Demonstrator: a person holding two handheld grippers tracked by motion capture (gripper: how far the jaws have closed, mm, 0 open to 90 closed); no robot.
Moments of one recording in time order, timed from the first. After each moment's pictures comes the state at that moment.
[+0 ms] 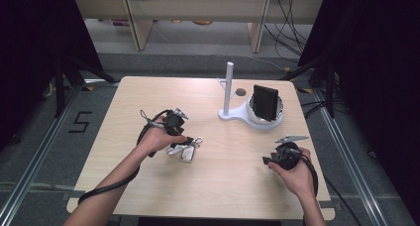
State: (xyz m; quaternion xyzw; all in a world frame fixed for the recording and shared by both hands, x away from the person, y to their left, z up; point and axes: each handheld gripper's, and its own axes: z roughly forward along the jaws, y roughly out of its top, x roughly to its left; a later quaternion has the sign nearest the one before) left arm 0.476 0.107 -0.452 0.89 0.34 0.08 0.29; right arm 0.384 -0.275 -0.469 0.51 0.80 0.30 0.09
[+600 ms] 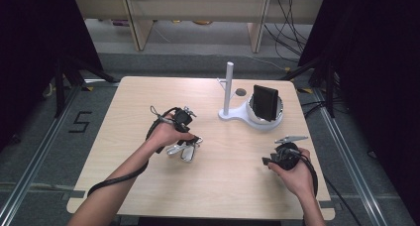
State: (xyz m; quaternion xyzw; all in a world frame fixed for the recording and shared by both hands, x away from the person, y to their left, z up) left arm 0.492 0.085 -0.458 0.90 0.34 0.06 0.27; right arm 0.383 -0.273 -0.470 0.52 0.79 0.29 0.11
